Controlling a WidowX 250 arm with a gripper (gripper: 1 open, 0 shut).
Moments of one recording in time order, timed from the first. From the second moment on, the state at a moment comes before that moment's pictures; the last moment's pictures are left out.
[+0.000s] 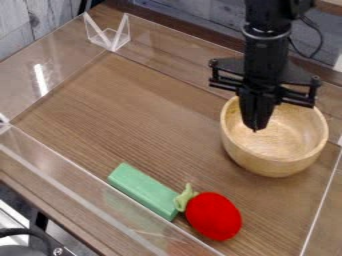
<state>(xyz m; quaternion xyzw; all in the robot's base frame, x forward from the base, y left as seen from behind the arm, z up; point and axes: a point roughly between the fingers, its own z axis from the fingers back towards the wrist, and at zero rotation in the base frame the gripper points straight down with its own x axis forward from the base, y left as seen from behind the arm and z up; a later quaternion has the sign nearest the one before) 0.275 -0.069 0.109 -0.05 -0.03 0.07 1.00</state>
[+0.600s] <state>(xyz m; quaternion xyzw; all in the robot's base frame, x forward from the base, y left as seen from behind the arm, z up) 0.271 -0.070 0.099 -0.05 -0.03 0.08 0.99</state>
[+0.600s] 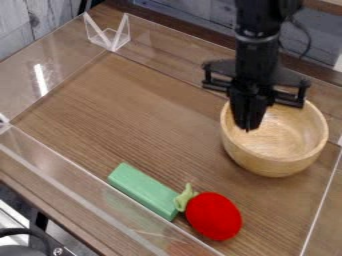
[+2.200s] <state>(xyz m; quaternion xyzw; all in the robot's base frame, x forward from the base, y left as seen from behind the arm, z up) 0.201 -0.133 0.046 -0.03 0.00 0.41 0.91</state>
